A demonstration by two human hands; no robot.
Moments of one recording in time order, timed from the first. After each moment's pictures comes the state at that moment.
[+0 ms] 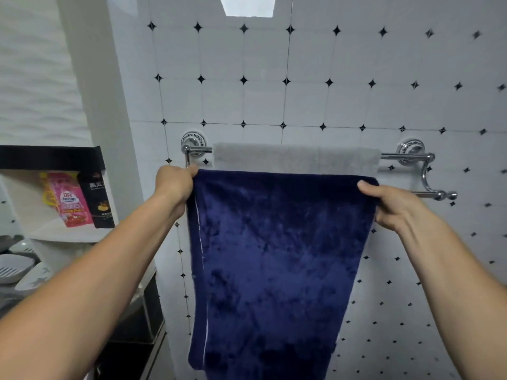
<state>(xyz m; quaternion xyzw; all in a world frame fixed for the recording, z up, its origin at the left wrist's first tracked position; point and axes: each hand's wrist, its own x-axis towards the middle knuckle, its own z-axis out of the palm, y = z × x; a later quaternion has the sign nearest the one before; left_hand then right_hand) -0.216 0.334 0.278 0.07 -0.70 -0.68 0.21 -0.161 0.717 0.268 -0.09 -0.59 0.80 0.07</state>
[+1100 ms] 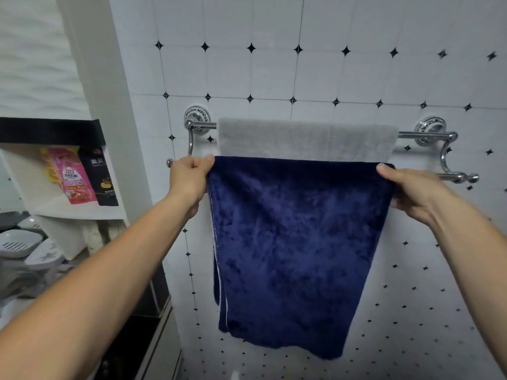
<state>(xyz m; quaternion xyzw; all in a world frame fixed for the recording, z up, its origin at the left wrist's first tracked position) -0.212 0.345 0.236 0.02 -0.68 -0.71 0.19 -0.162 0.739 0.253 -0.13 -0.69 0.69 0.16</state>
